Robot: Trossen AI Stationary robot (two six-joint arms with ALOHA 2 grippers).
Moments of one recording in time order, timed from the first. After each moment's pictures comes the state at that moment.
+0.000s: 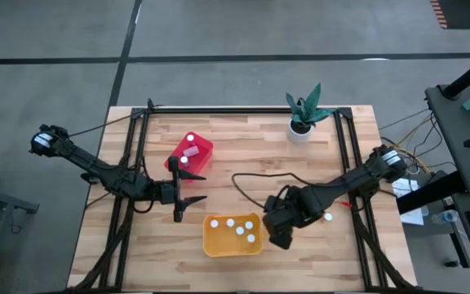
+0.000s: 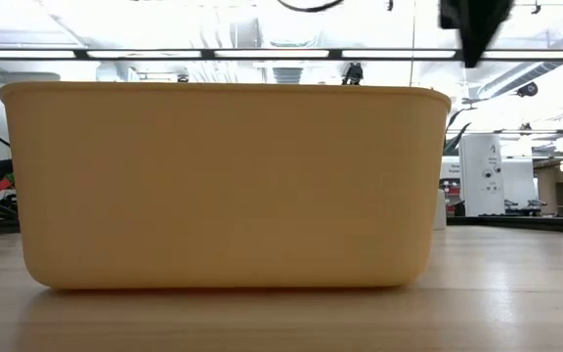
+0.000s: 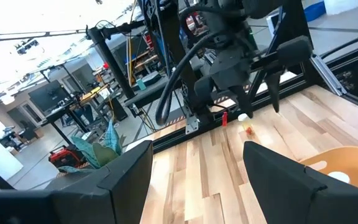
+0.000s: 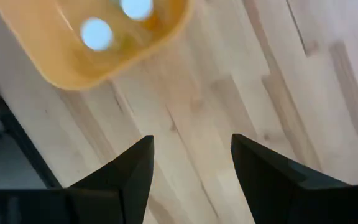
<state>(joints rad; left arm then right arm) -0.45 0.95 0.56 0.41 -0.54 0.45 0.44 1.78 1.62 -1.25 0.03 0.89</state>
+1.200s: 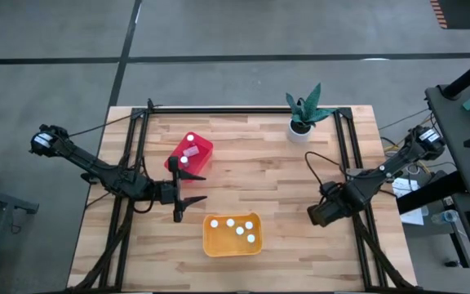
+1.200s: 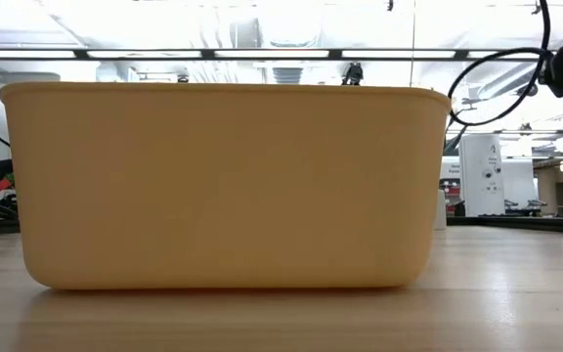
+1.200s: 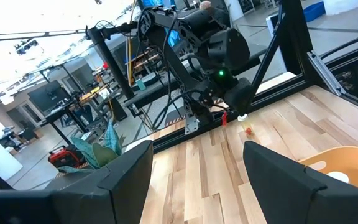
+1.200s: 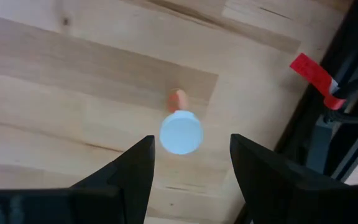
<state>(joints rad) -0.45 0.95 0.56 0.41 -0.54 0.45 0.57 1.27 0.84 -1.14 -0.13 1.86</state>
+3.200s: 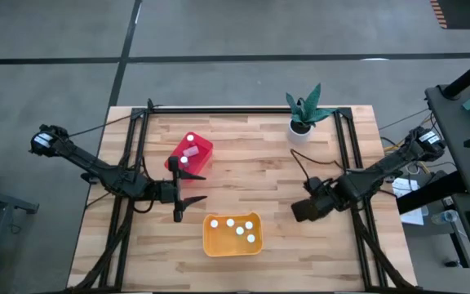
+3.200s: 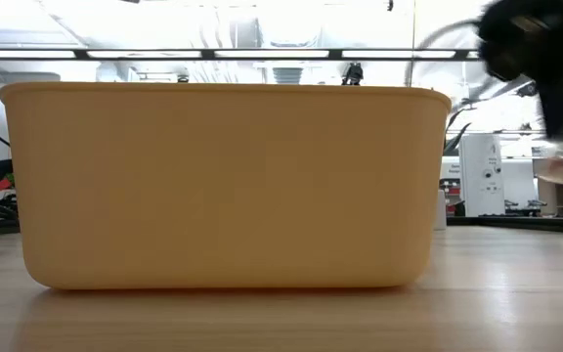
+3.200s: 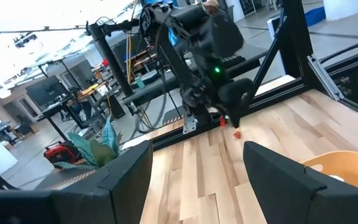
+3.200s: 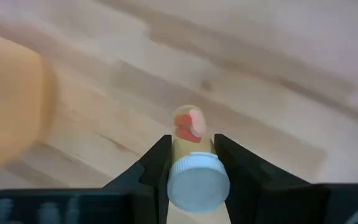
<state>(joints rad) -0.45 0.95 0.56 0.41 -0.54 0.41 0.47 1.29 0.89 -0.91 0.09 1.65</state>
